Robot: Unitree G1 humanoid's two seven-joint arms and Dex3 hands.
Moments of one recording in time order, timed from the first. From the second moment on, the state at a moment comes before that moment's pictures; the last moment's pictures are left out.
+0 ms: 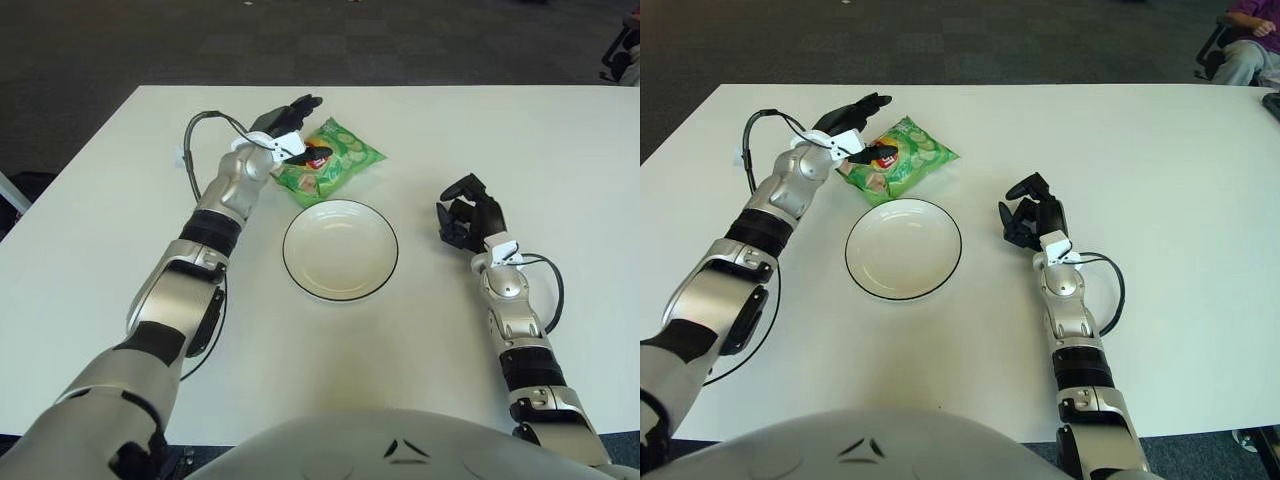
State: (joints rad) left arm -0.86 0.23 -0.26 0.75 0.59 -0.07 -0.09; right arm -0.12 -0.18 -0.04 0.29 -0.09 -0.29 -0.08
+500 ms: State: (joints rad) left arm -0.94 0.16 -0.32 1.00 0.59 -0.06 -0.03; right arm -0.12 -0.18 -0.04 0.29 -0.10 -0.28 -0.09
